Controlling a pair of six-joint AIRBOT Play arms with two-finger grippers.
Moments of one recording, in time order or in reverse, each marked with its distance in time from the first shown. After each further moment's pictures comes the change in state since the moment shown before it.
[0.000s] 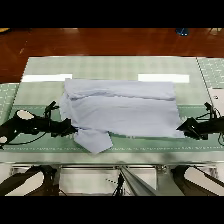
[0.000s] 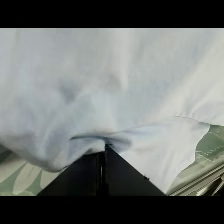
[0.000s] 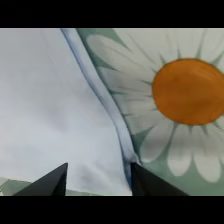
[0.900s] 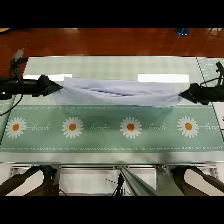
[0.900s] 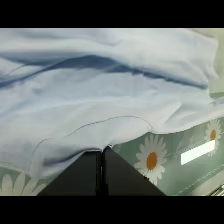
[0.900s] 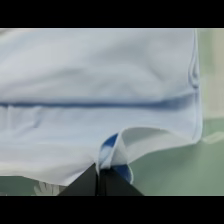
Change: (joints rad) left arm 0.097 0.012 0.555 -0.114 -0.124 0.032; right arm 0.249 0.034 0.331 0.261 -0.168 0.034
